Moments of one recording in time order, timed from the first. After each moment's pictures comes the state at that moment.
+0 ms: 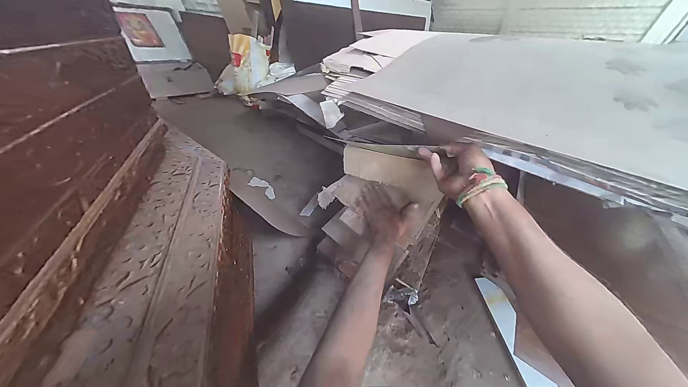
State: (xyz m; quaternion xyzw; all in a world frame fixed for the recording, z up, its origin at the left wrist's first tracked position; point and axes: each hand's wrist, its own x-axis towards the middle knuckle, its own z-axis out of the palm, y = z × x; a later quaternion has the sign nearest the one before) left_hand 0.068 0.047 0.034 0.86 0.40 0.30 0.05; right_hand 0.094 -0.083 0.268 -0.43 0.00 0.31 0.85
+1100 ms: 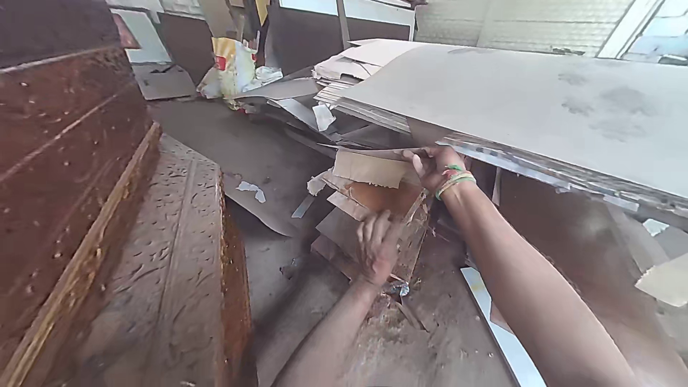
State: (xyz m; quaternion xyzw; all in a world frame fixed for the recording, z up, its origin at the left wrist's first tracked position) left_hand -0.033 -0.022 0.034 0.83 0.14 0.54 0.02; right_hand 0.086 -0.081 0.260 -0.43 -0.01 0.29 0.86
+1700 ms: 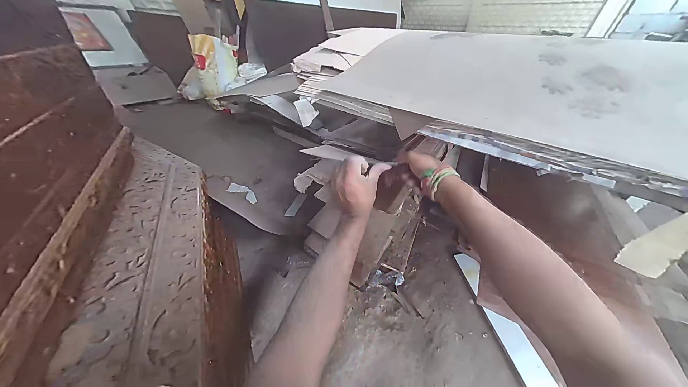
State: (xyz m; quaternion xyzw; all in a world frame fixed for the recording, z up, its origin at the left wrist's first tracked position) left_hand 0.007 0.016 0.156 0.73 0.28 0.62 0.11; right_hand 0.092 -0.098 0.245 -0.79 -0.17 0.26 0.53
